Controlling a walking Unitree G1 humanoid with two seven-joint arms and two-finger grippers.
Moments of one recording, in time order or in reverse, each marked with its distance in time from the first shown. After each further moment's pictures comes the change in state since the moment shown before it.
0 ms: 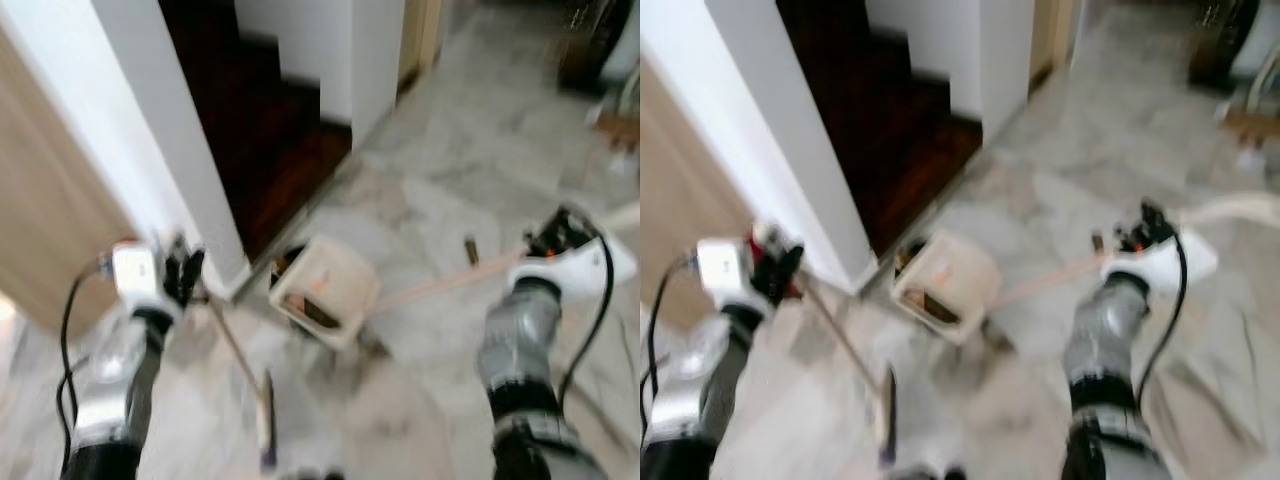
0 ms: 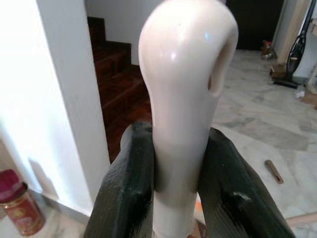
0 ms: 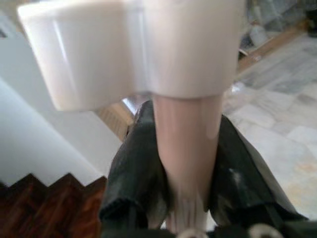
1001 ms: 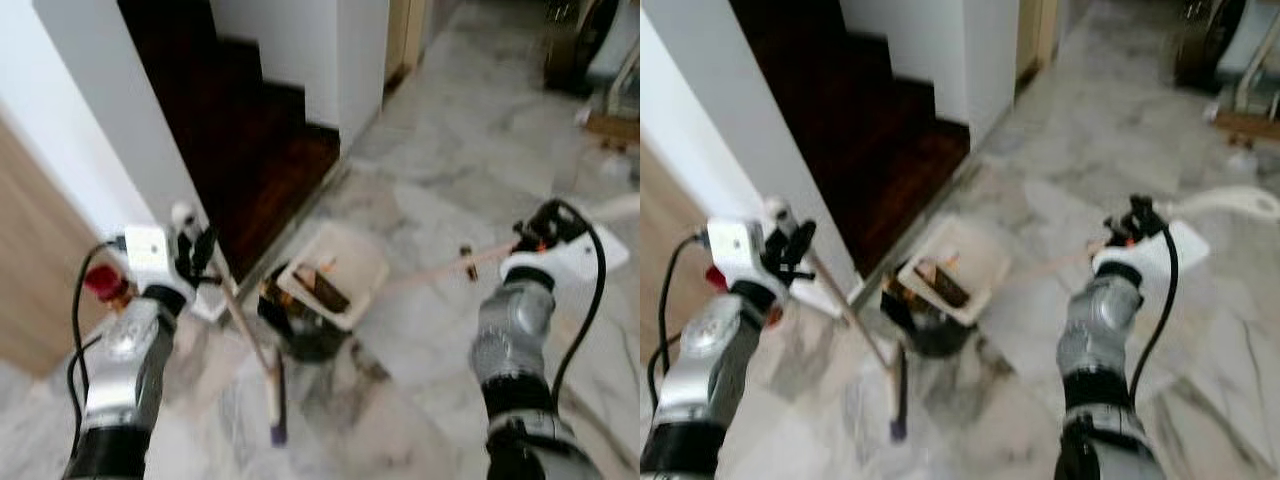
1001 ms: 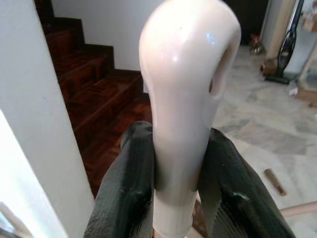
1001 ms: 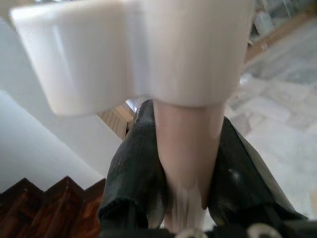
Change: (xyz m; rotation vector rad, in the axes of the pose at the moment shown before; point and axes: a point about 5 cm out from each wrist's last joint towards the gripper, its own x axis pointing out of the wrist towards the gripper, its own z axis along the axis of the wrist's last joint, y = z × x) left arm 0.013 -0.015 0.018 0.004 -0.060 -0.031; right arm 0.002 0.012 0.005 0.033 -0.013 0.044
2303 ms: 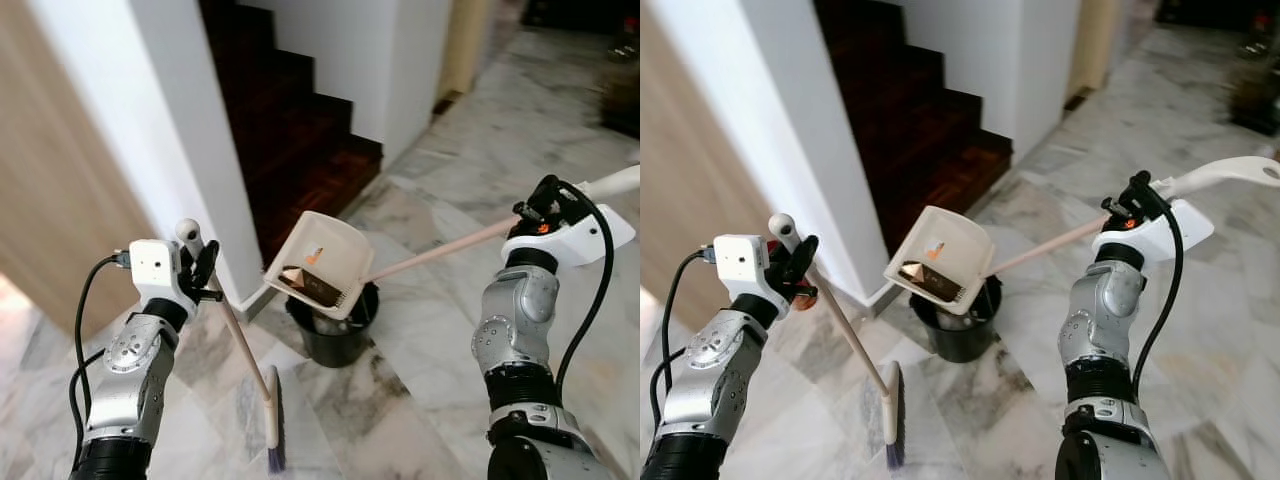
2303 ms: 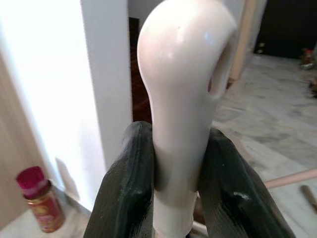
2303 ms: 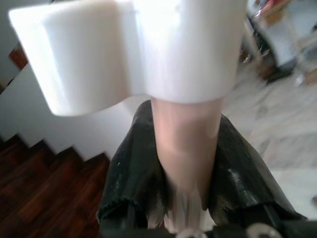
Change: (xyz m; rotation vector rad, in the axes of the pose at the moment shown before) left arm -0.014 0.004 -0.021 -0.011 0.065 0.024; right arm 0.000 0.025 0.005 0.024 -0.013 0.137
